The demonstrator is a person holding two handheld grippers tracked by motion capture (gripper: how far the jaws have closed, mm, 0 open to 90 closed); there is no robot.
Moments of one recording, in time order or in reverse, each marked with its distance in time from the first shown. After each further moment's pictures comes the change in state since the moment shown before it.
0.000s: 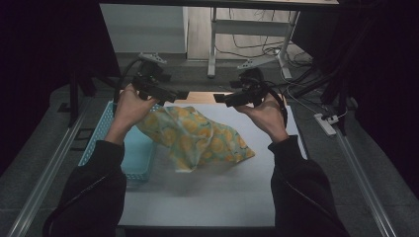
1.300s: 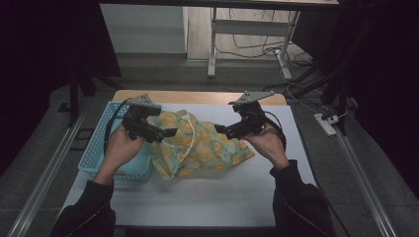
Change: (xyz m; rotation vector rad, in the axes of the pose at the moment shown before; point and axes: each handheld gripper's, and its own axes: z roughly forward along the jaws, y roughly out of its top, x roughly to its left) left arm -0.024 -0.099 0.002 -0.002 -0.023 0.008; right arm 0.021 -0.073 0.011 0.025 0.014 -0.050
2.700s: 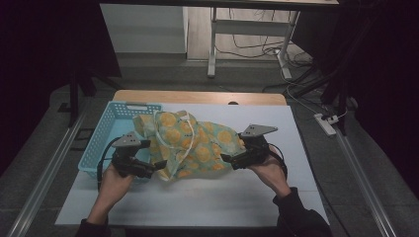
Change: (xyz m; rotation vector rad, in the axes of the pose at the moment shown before) left arm -0.032 -0.095 -0.004 -0.052 0.007 -0.080; right arm 0.023 -0.084 0.000 0.020 -0.008 0.026
